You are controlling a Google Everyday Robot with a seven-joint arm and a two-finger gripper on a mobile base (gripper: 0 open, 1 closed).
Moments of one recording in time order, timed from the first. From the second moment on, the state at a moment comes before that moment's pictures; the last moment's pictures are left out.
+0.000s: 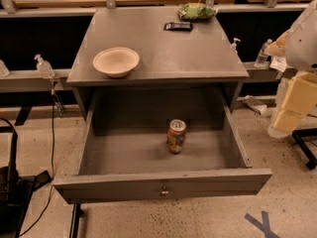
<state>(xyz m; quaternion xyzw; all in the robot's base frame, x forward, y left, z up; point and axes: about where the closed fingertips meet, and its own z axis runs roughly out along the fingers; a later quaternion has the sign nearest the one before) 0.438 -0.217 0.976 -0.60 0.78 -0.03 0.16</state>
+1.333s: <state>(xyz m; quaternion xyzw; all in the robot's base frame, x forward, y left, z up) 0.500 -0.065 0.874 -0.65 0.70 0.11 0.27</state>
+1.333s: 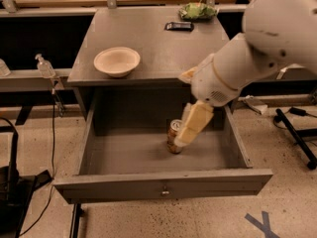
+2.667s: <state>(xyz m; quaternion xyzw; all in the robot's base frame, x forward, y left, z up) 0.563 -0.060 0.740 -0.57 0.73 0.15 0.34</state>
